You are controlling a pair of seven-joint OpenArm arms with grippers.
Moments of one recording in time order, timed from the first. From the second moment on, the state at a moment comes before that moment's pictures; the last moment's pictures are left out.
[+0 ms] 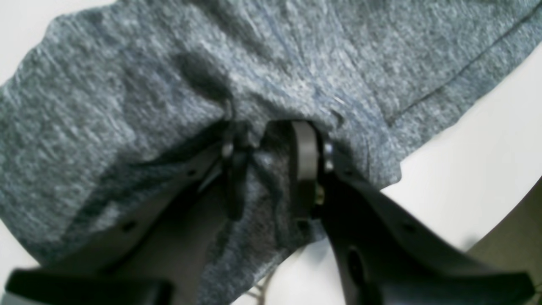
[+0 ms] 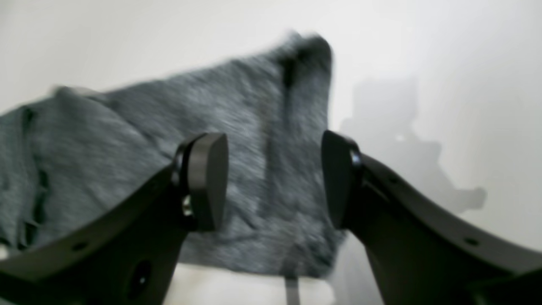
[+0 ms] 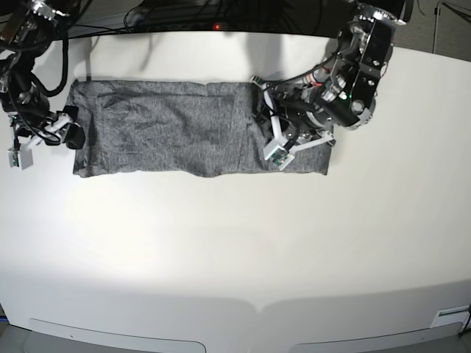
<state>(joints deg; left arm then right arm) 5.0 -6.2 19.2 95.7 -15.2 -20.7 56.5 -9.5 15.4 41.8 97.3 34.8 34.6 -64.5</state>
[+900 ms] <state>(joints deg) 4.7 -6.3 19.2 115.7 -15.3 -20.7 57.2 -1.7 21.3 33.5 70.0 35.7 34.7 -58.9</state>
